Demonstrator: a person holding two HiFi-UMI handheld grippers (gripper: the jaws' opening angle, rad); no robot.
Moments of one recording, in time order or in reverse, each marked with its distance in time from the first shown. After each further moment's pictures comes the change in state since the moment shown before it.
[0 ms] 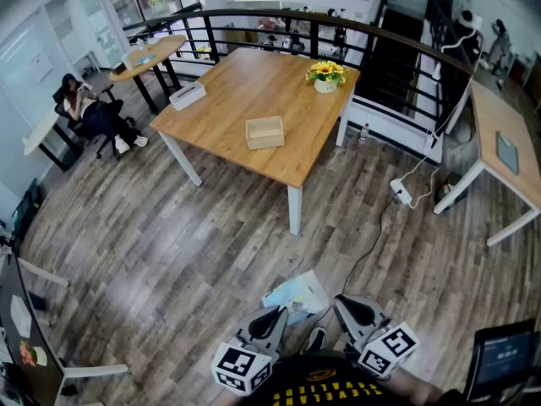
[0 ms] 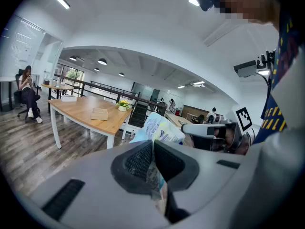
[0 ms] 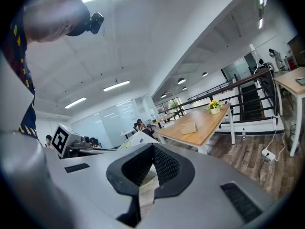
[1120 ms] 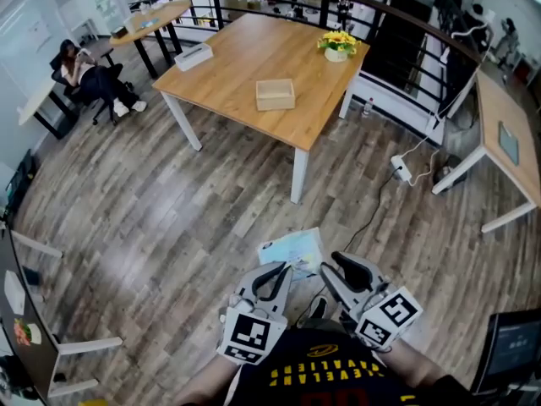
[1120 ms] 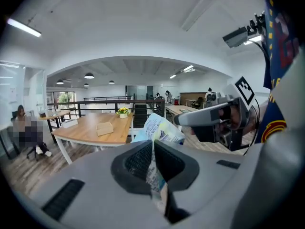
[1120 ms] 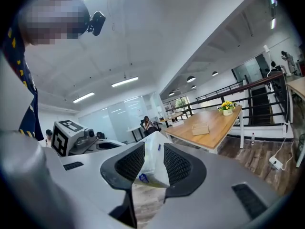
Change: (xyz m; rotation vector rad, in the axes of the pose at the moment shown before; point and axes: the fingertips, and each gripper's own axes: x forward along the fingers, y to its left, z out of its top) left arm -0.020 0.023 0.012 0.322 0.027 0.051; right arm 0.042 0.059 0.004 -0.069 0.025 0.081
